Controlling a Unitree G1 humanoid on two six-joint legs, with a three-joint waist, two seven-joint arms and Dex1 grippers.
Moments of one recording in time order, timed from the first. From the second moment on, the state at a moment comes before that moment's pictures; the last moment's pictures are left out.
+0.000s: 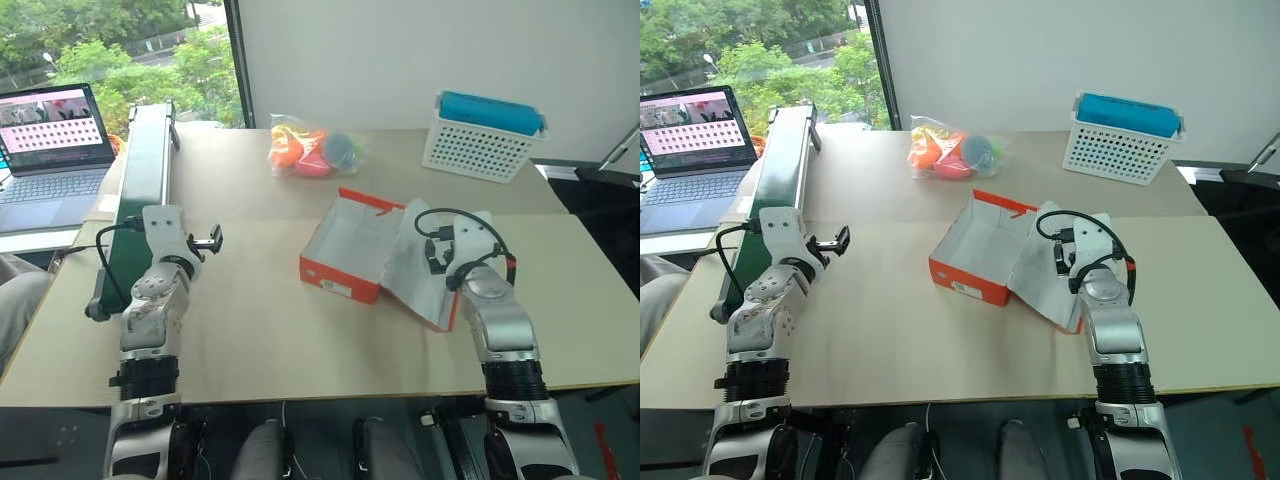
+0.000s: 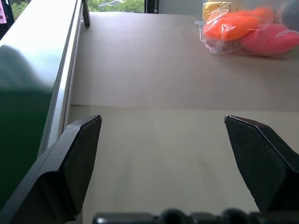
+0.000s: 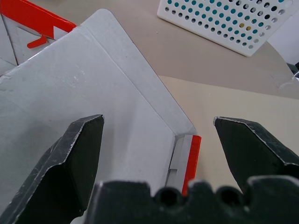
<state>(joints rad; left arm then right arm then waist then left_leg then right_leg) -0.47 0.31 0.27 0.08 -0.20 0.50 -0.09 -0.47 -0.31 -0.08 0.03 -0.03 0.61 0.00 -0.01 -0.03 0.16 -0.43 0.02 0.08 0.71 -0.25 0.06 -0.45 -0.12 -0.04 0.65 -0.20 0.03</state>
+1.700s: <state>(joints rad) -0.49 0.46 0.32 0.20 -0.17 0.62 -0.08 -0.46 -0.33 0.23 -0.28 0.34 0.73 0.62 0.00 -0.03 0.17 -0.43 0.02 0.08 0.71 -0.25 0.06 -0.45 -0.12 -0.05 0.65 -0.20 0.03</state>
